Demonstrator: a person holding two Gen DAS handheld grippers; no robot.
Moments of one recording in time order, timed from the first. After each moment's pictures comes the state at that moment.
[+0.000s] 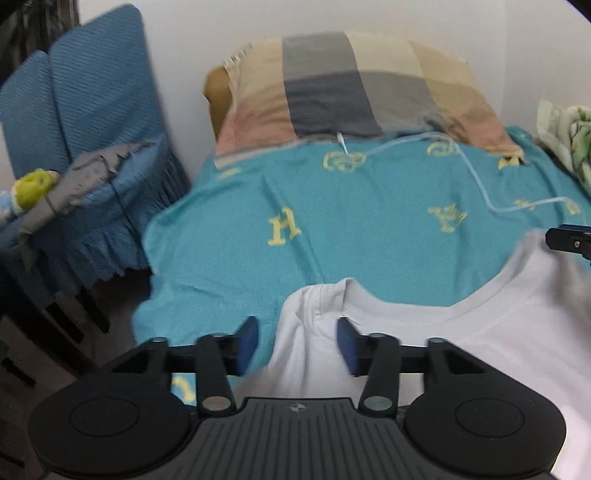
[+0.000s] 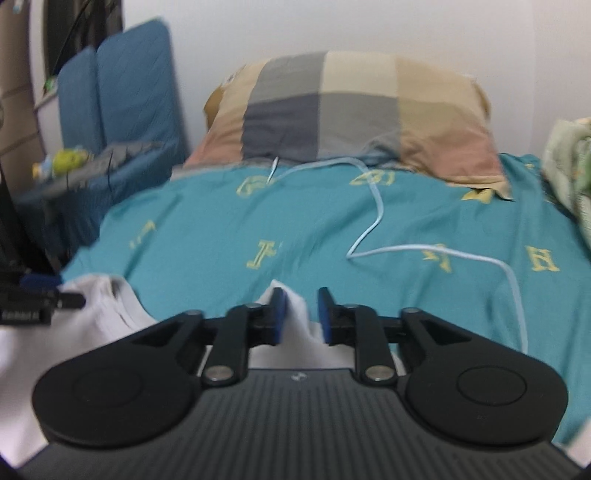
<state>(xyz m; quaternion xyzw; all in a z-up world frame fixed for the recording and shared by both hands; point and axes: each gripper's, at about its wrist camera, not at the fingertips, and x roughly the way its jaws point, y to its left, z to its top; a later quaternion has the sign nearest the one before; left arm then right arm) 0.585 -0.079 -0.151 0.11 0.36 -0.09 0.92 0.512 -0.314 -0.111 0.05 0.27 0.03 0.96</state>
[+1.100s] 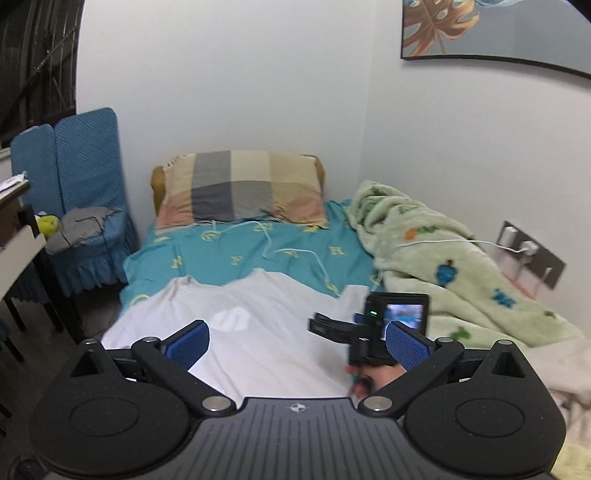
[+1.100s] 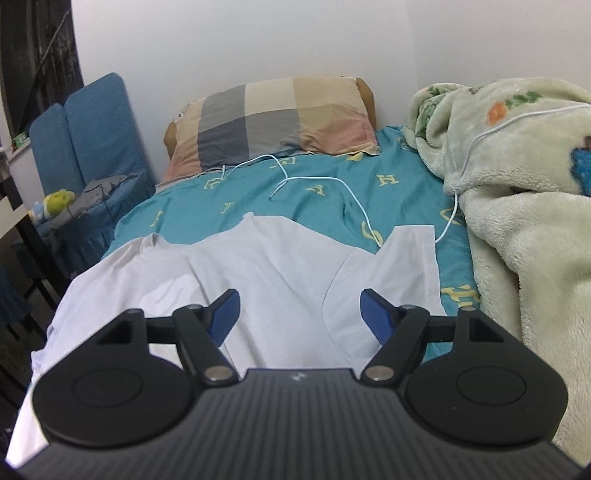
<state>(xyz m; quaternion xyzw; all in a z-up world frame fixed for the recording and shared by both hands) 0.022 -0.167 0.169 0.05 0.28 -0.21 0.93 0.232 -0.339 -0.055 0.13 0.27 -0.07 0.95</state>
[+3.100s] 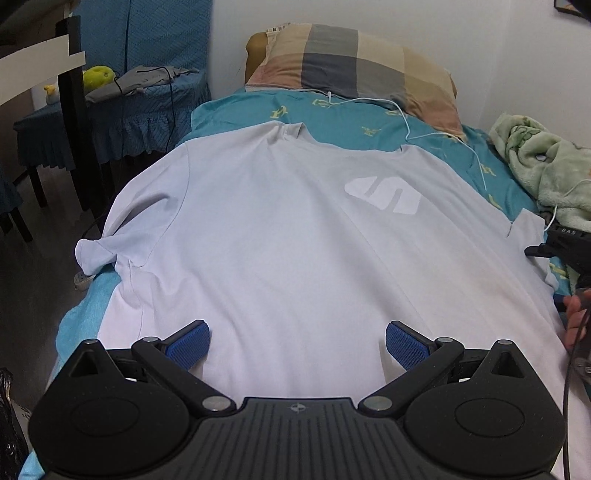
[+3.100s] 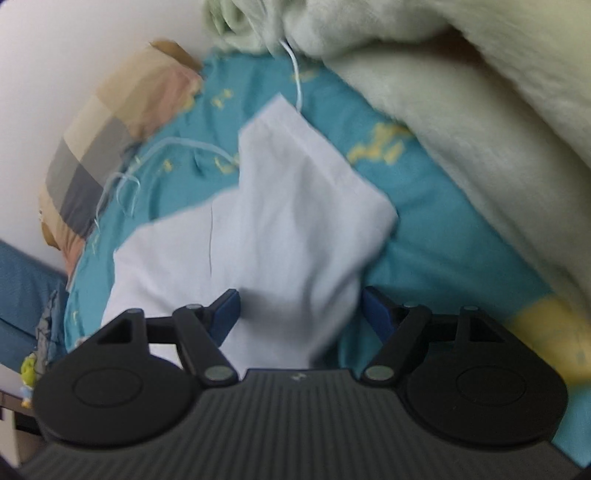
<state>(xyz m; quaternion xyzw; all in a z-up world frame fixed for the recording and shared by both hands) 0.262 -0.049 -0.144 -0.01 0.41 -0.08 0.91 0.285 -0.423 -0.171 0.44 0.30 -0.23 0.82</state>
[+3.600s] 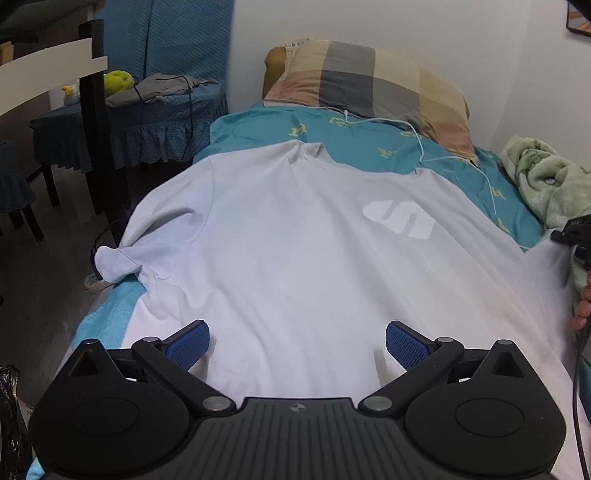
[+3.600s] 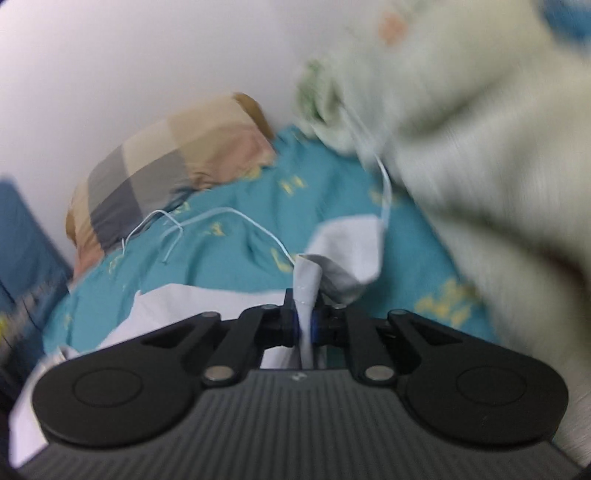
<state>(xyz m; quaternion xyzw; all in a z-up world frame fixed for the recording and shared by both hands) 0.260 -0.034 -0.129 -0.03 0.39 -0.06 0.92 0.320 -0.402 -0.116 0.22 0.20 -0.21 0.93</state>
